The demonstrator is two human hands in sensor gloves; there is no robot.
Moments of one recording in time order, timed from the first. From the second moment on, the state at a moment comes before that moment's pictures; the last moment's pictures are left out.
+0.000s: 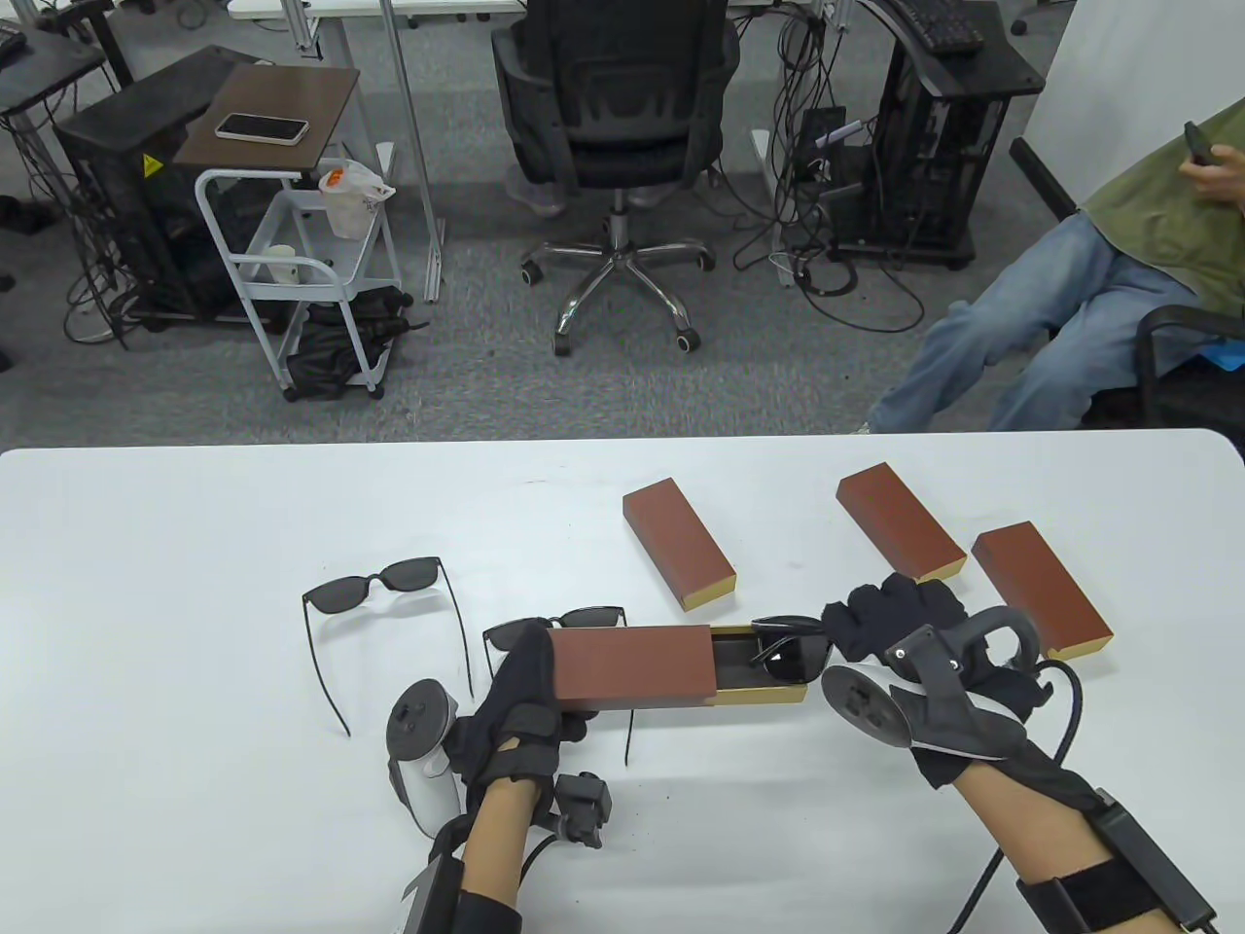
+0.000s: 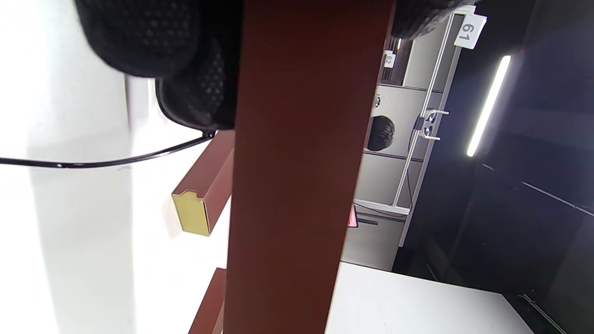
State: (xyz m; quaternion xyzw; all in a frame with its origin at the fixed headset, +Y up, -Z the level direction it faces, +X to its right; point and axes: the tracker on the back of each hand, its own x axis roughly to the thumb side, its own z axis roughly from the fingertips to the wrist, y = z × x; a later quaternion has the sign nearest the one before) left_hand -0.151 -0.750 -0.314 -0.07 0.07 0.75 0.66; right_hand 0.173 -0.577 -0.301 -0.23 0.20 -0.94 0.15
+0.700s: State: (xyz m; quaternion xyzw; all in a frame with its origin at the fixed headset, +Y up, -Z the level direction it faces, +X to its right) left_hand -0.131 -0.743 -0.313 -0.10 0.03 0.74 0.67; right_hand 0.128 -0.590 -0.306 -0.25 0.14 -0.93 0.22
